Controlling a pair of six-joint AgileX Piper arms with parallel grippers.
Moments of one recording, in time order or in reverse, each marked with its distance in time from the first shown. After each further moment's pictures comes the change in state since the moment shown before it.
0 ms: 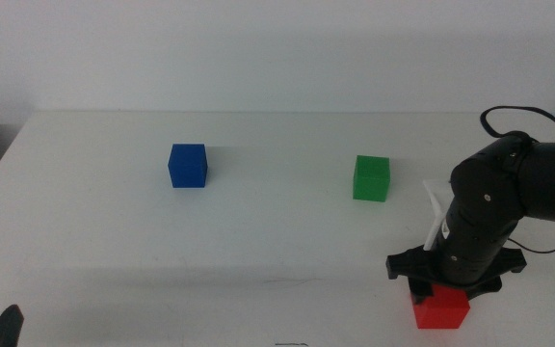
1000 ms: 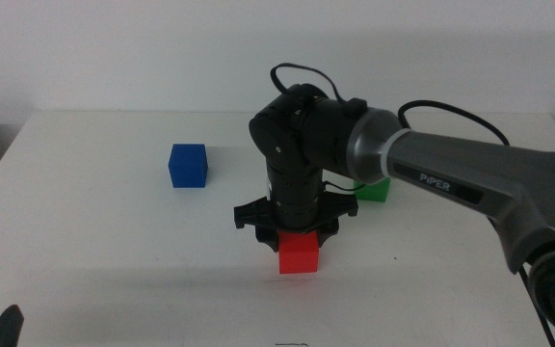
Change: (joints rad) left arm 0.000 0.000 0.000 0.000 0.001 0.000; right arm 0.273 0.466 -0.826 -0.043 0.332 0.197
